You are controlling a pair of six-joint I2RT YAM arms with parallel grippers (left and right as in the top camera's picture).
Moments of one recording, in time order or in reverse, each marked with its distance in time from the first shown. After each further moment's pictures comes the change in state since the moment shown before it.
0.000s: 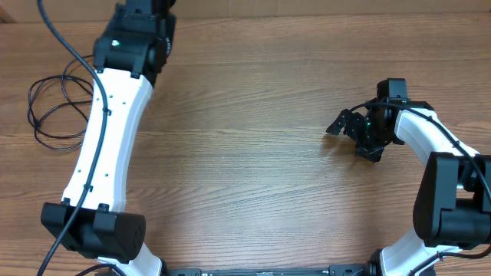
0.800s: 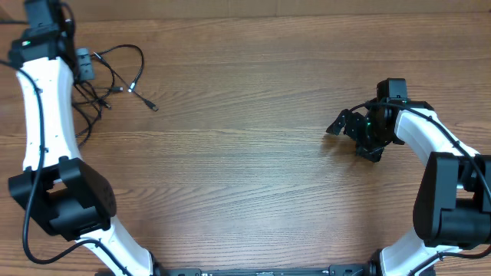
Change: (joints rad) left arm 0.463 0.183 -0.002 -0.174 0.222 -0.103; right arm 0.000 0.000 0.000 0.001 0.000 0.000
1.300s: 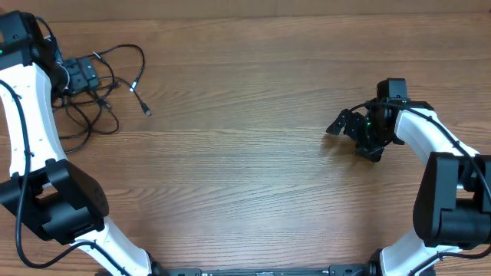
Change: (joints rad) left arm 0.095 0.000 0.000 -0.131 0.303 -0.100; right arm 0.000 0.000 0.000 0.000 0.000 0.000
